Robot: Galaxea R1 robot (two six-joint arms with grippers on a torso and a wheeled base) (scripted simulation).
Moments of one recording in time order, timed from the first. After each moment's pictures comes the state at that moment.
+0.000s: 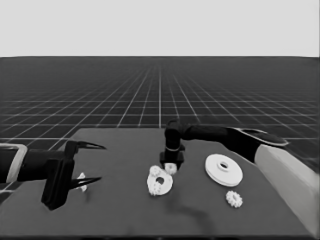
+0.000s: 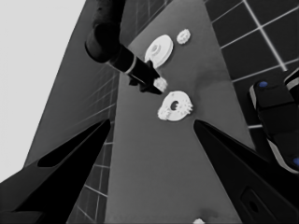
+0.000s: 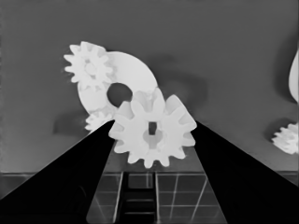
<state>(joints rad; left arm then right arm) -0.34 1.75 -0.42 0.31 0.68 0.35 0.01 2.92 -1.57 -0.18 -1.53 1.35</state>
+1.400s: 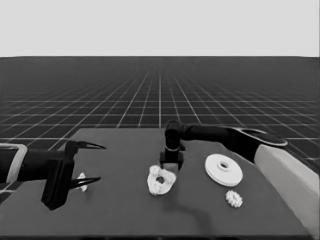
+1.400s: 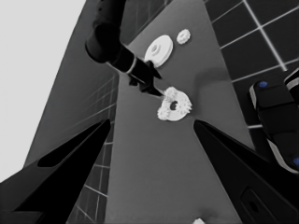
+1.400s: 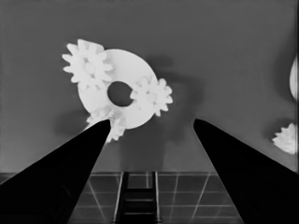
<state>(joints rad) -0.34 1.75 -0.42 0.31 0.68 0.35 0.01 2.92 -1.57 -0.18 -1.53 1.35</state>
